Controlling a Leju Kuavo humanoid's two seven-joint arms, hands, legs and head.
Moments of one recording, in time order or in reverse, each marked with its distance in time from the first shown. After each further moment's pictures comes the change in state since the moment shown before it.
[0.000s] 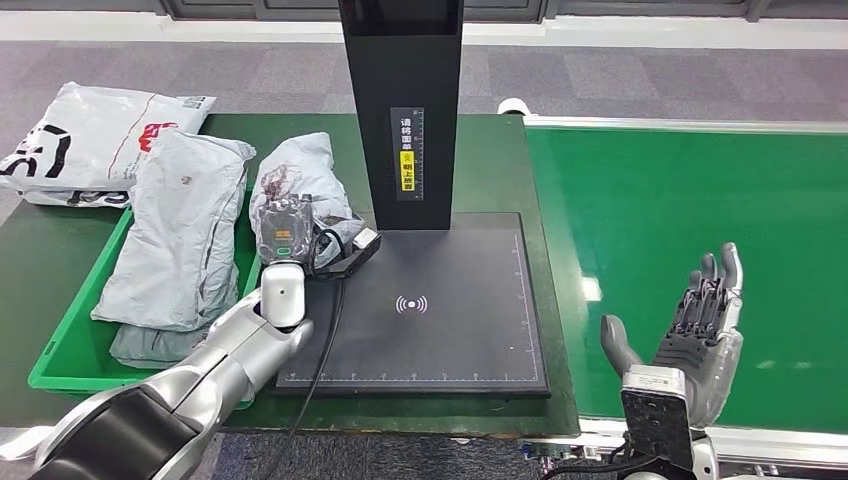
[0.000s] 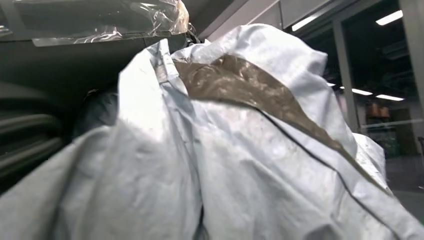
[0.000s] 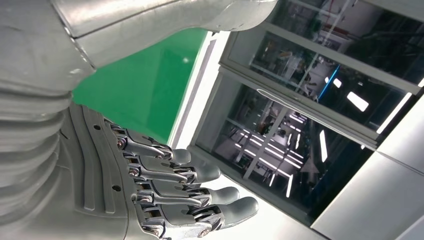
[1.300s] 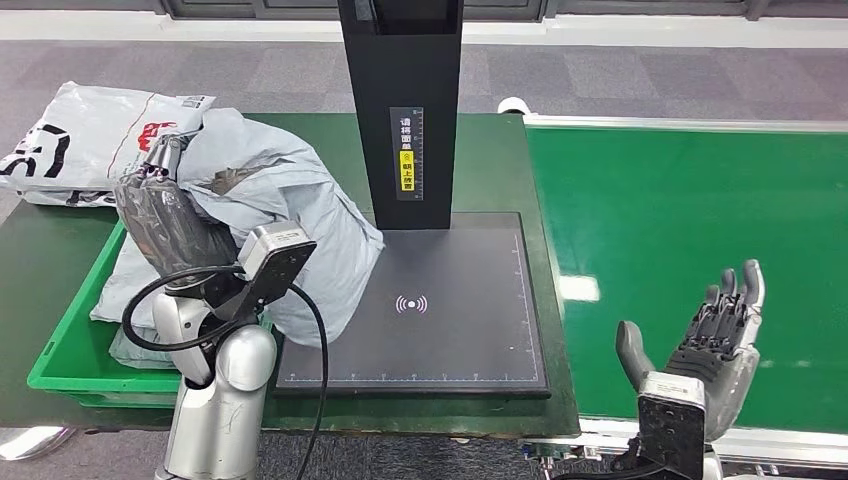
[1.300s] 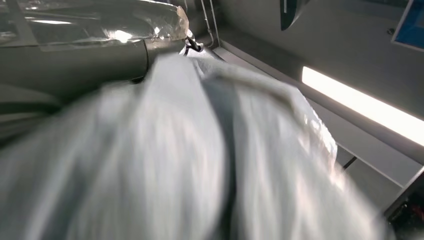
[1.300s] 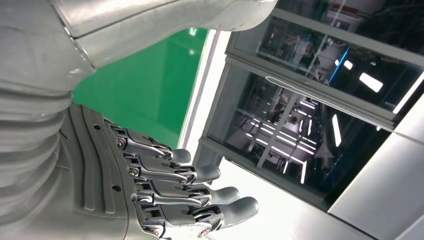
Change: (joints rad) left arm 0.500 -0.248 0.487 -1.331 0.310 0.002 -0.880; right arm 0.029 0.001 0.000 -0.003 -0.037 -0.079 0.008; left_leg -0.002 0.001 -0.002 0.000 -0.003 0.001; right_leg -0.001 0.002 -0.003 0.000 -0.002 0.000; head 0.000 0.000
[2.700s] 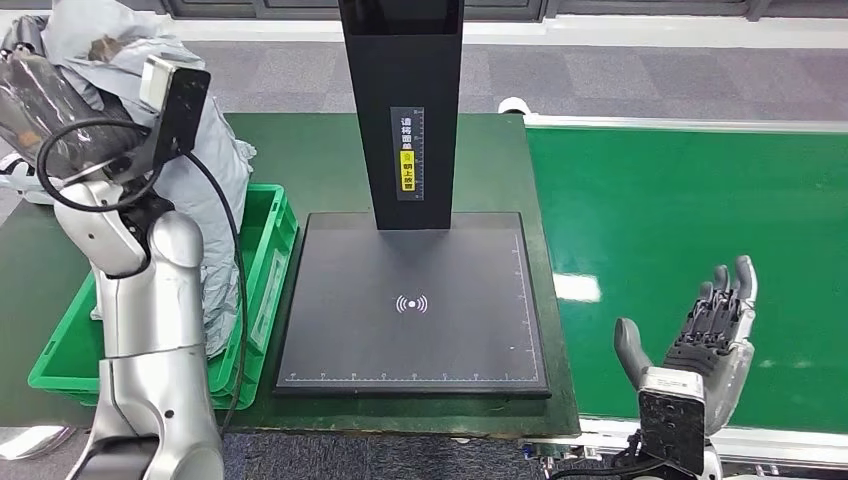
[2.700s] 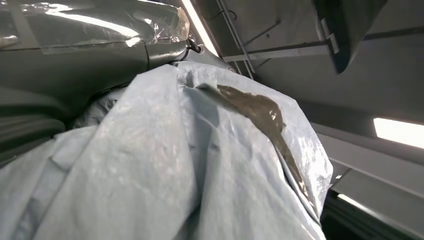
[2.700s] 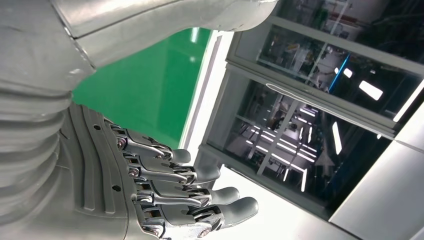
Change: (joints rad) left arm -0.409 0.135 0.304 0.291 -0.270 -0.002 0.239; right arm -0.016 0.000 -0.017 0.015 -0.016 0.043 -0.006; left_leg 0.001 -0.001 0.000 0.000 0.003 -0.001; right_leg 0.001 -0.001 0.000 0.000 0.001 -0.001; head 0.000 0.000
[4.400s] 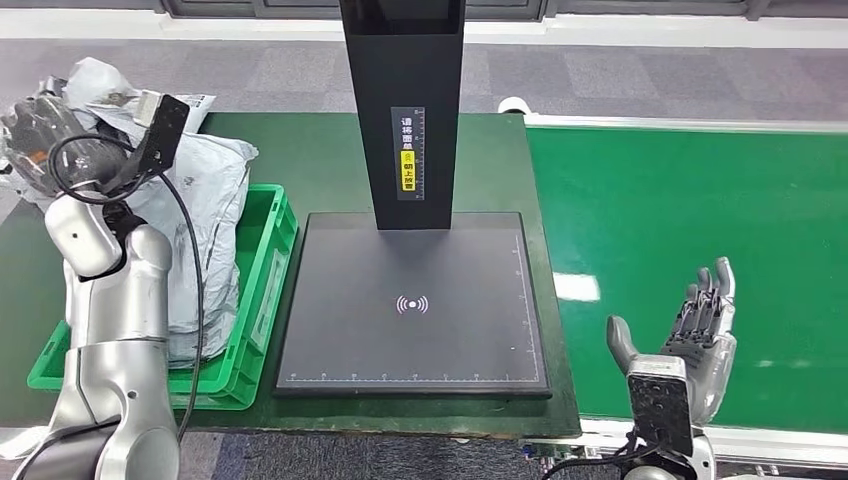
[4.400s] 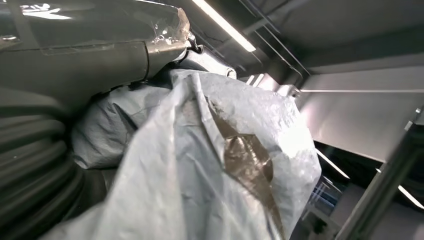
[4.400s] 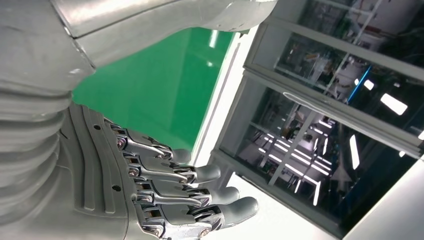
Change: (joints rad) left arm 0.014 0.162 0.090 0.239 -0.030 -0.099 0.084; right arm -0.030 0.000 -0.061 0.079 0.012 0.049 -0.004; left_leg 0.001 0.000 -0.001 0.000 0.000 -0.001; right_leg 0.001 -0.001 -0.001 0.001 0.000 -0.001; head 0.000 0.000
